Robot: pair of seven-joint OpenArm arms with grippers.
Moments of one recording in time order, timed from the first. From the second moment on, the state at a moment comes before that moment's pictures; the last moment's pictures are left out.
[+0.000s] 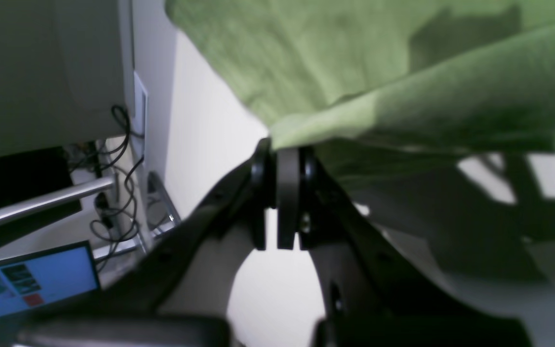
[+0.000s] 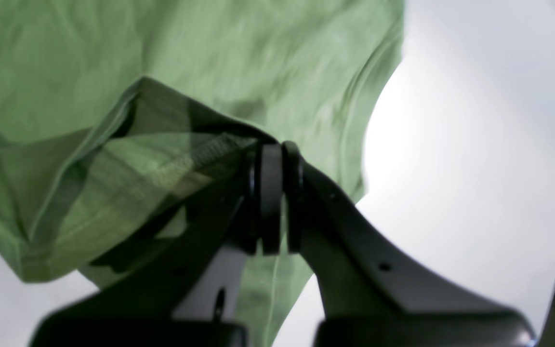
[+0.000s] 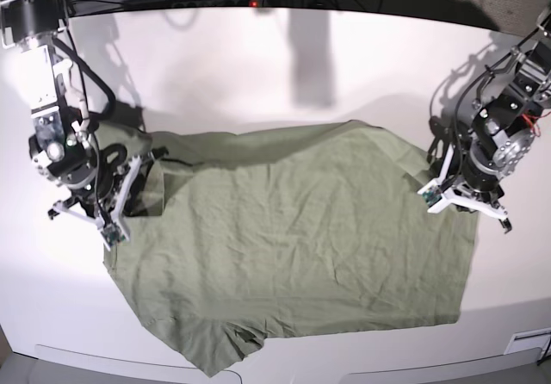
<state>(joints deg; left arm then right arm) -10.4 -39.9 36.8 93.4 11.9 -9.2 40.7 4.0 33.5 -7.9 95.0 9.6 13.6 -45.1</state>
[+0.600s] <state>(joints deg) -20.1 -30.9 36.8 72.9 13.9 -2.5 41.1 20.3 22.4 -7.8 79.8 5.9 19.3 -43.6</state>
